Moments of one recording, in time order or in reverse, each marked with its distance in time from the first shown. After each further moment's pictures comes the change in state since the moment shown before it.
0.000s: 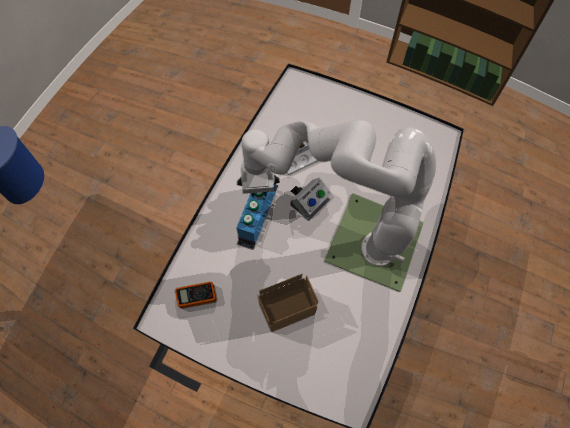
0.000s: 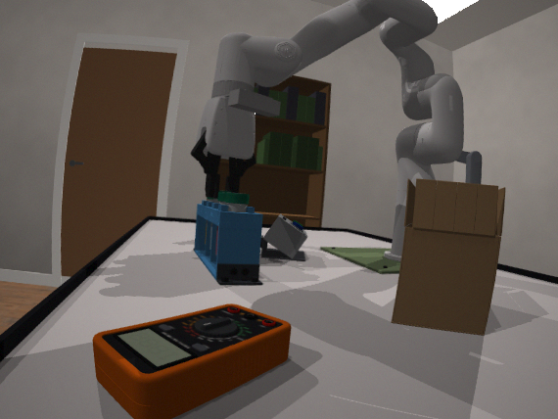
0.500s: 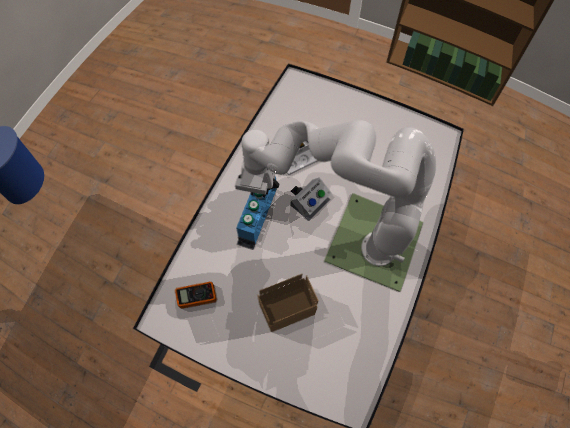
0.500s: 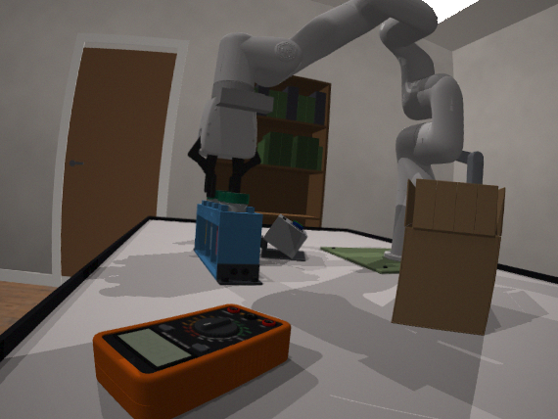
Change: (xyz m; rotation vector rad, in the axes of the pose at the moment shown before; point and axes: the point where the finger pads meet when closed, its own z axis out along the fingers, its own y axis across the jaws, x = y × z) arm 0.000 0.000 0.000 0.000 0.000 0.292
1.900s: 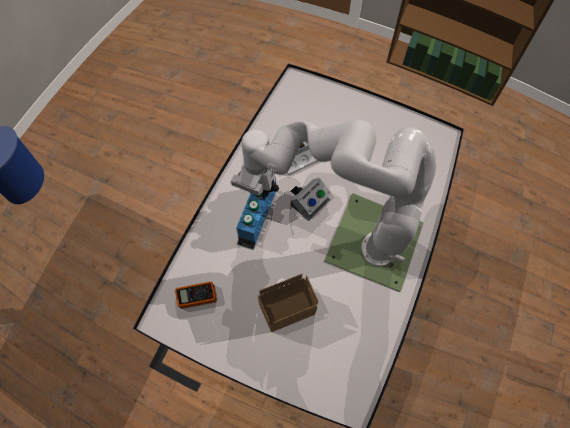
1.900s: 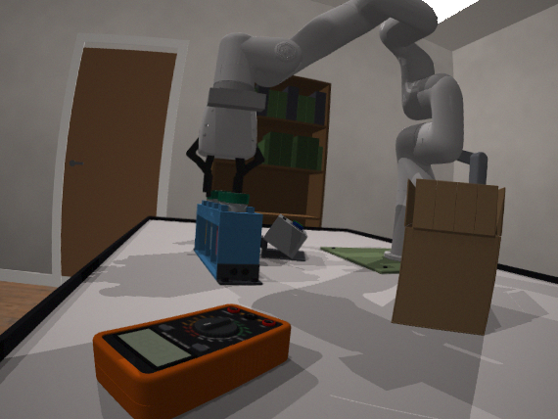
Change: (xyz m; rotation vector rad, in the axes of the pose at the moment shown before) arm 0.000 0.000 0.000 0.000 0.000 0.214
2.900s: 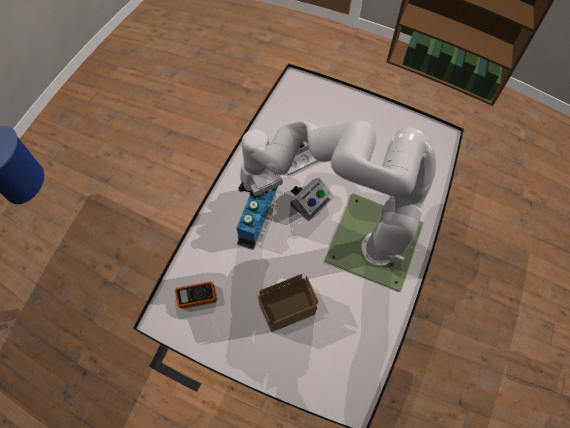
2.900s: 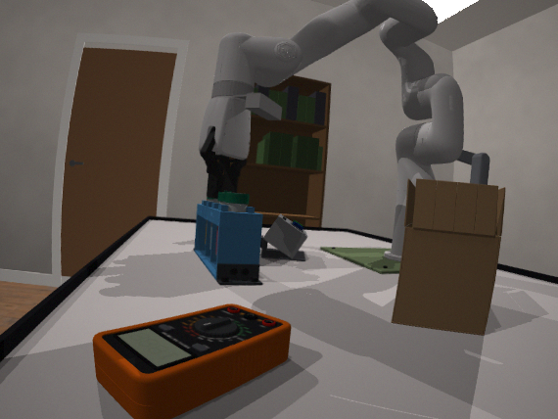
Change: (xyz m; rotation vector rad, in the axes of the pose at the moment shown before) arm 0.000 0.000 0.000 0.000 0.000 -0.889
